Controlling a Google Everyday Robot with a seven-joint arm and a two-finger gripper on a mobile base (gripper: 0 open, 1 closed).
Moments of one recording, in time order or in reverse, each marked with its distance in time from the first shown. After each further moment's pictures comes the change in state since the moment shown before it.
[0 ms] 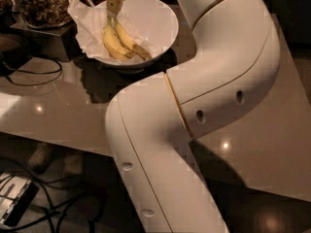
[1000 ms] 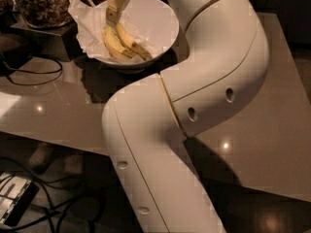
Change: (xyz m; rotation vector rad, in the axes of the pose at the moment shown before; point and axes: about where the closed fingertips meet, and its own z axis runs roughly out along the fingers) arm 0.005 0.007 0.031 -0.049 0.041 0.009
